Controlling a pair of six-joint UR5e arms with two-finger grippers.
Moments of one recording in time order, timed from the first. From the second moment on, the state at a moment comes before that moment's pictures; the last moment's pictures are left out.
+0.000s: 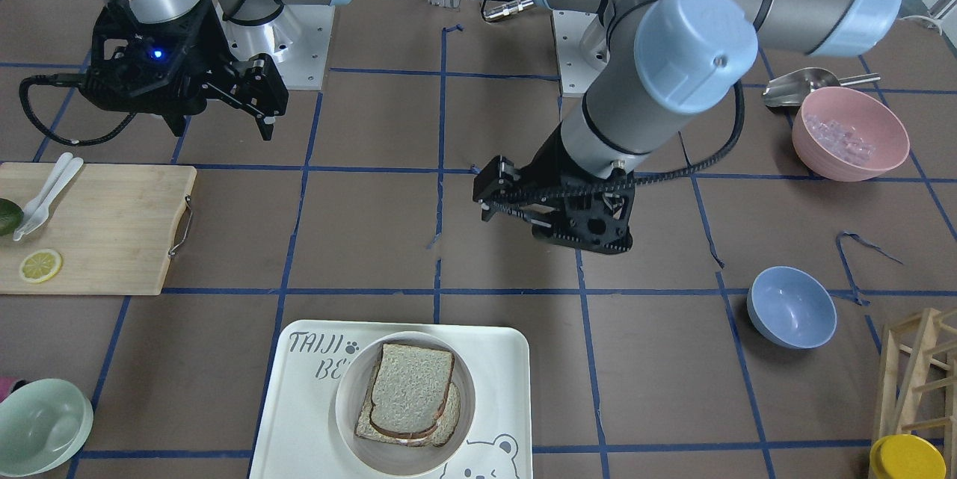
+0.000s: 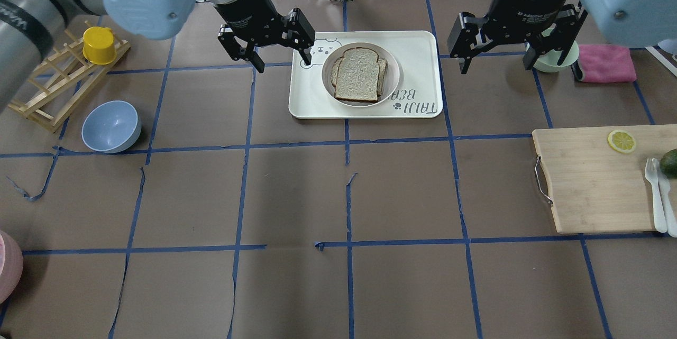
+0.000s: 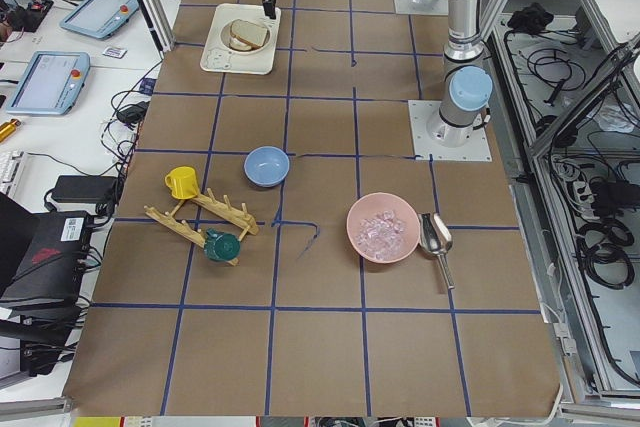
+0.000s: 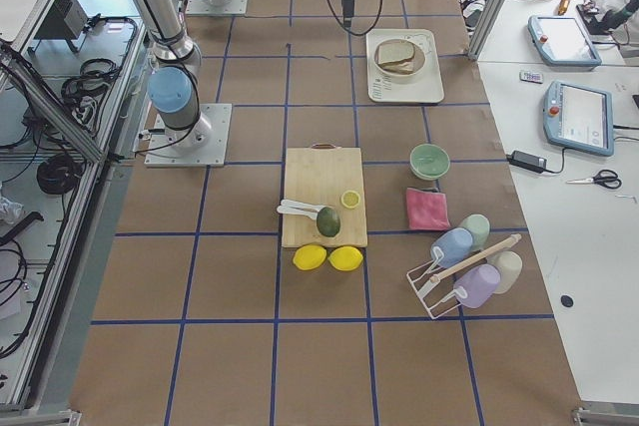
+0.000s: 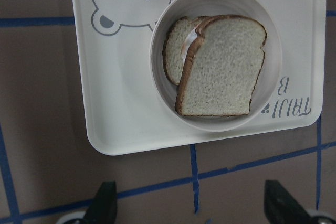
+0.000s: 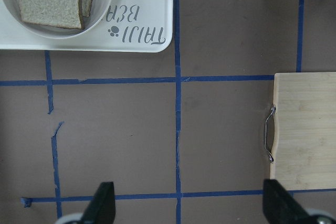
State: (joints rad) left arm -1.69 -1.82 -1.40 -1.55 1.31 -0.05; right arm 1.61 -1.55 1.52 -1.56 -1.61 0.05
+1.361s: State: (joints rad) left arm -1.64 -1.55 -1.52 -1.55 1.57 -0.05; right arm 1.57 -1.56 1.52 -1.52 -1.60 0.02
